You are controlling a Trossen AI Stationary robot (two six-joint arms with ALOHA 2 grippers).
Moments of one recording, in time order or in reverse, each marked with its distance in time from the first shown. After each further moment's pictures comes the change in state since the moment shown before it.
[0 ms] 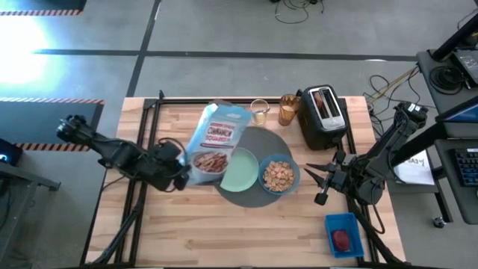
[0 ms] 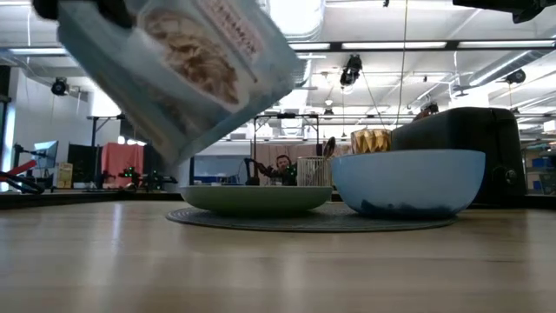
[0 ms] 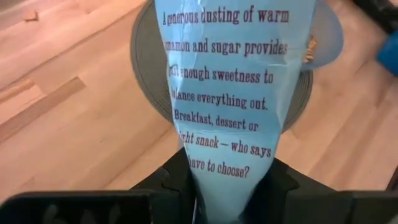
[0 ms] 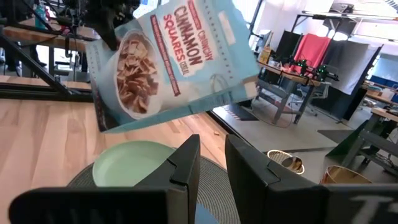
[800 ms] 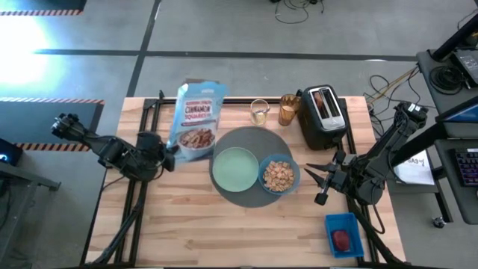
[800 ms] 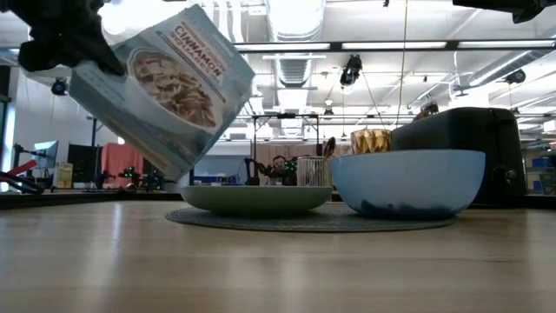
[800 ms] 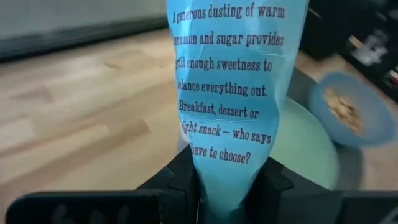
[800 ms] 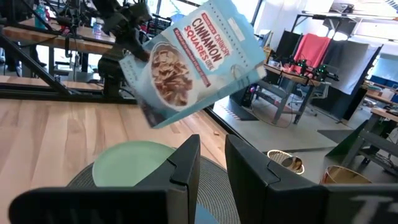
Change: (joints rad) left arm -0.011 -0.378 -0.401 0.072 -0.331 -0.091; right arm 0.000 0.000 0.000 0.000 0.000 0.000
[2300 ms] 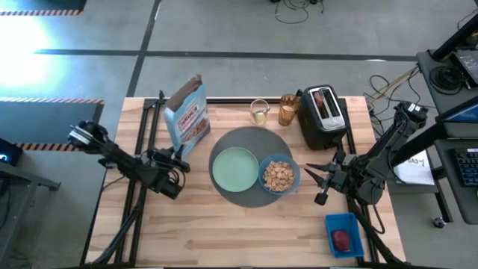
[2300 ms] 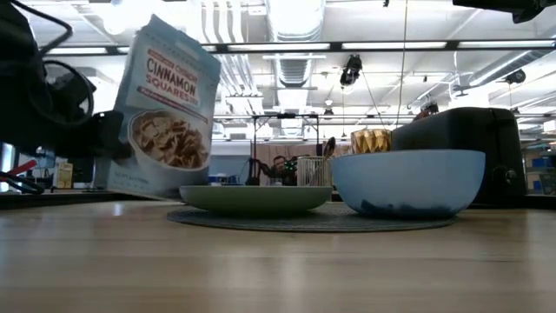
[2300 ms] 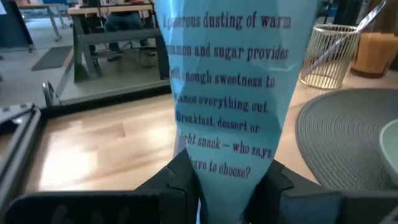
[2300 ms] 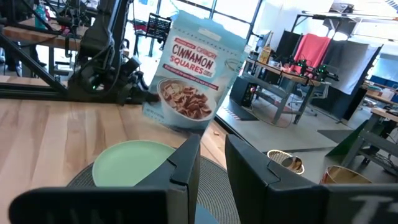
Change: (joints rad) left arm 0.003 0.628 -0.465 0.429 -0.464 -0.436; right arm 0.000 0.000 0.000 0.000 0.000 0.000
